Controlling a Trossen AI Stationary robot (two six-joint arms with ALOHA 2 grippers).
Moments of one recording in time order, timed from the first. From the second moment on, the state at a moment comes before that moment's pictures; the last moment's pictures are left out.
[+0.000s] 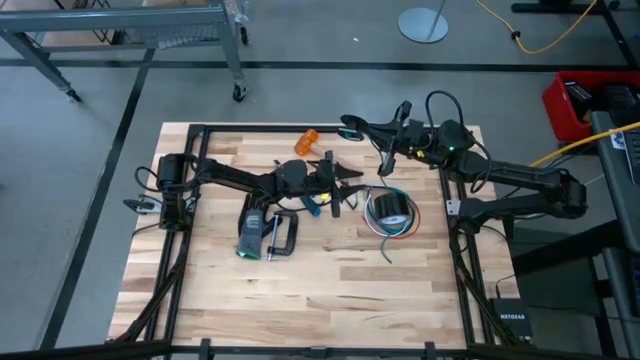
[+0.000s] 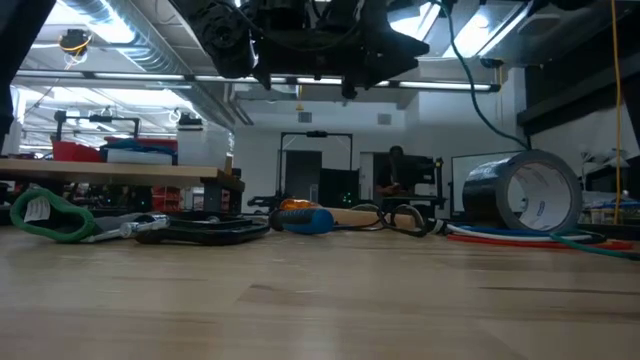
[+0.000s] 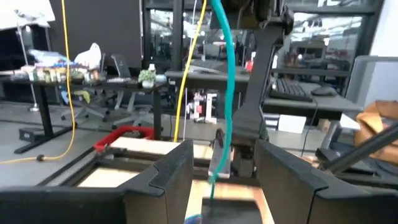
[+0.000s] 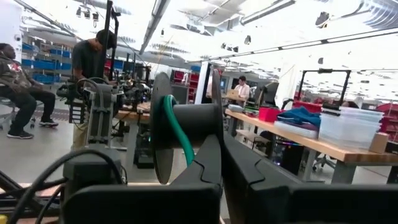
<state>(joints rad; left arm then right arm) 0.10 1.91 1.12 0.90 -0.03 -0.04 -0.34 1.05 0.81 0.51 -0.09 -0.15</state>
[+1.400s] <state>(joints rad) 0.09 2.17 1.43 0.84 0.00 -0.05 -0.34 1.04 0.81 0.50 -0.16 -0.11</state>
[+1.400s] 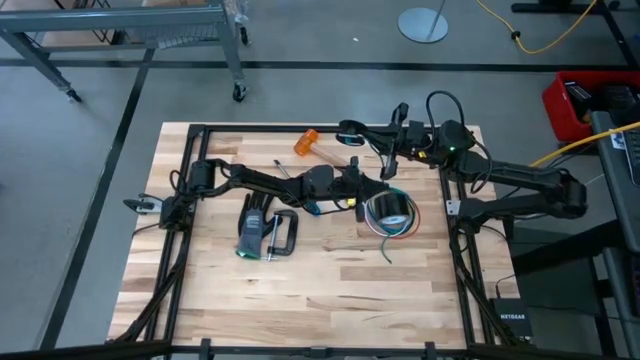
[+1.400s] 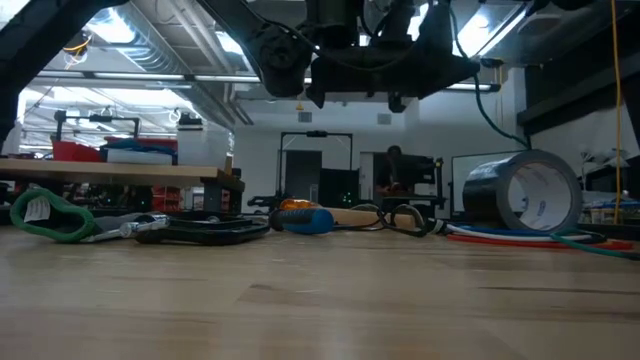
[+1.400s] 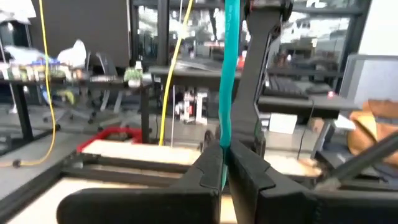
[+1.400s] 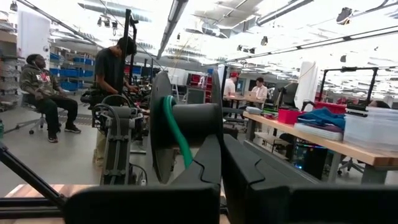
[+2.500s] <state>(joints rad) 0.24 2.14 1.43 0.53 -0.01 -0.21 -0.34 0.48 0.81 -0.61 -0.04 0.10</state>
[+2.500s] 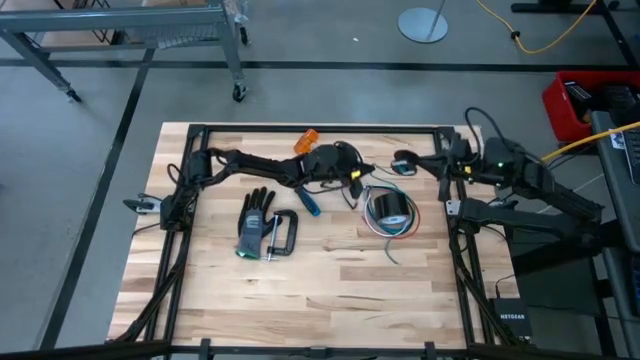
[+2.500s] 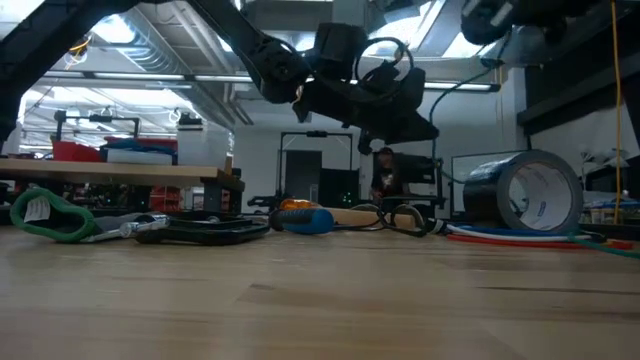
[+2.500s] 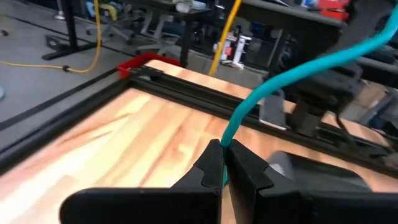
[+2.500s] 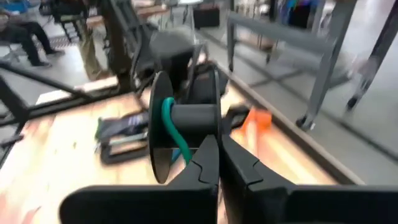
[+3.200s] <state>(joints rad) 0.29 2.03 1.43 0.48 0.06 -0.20 -0.34 0.70 0.81 -0.79 0.04 0.15</state>
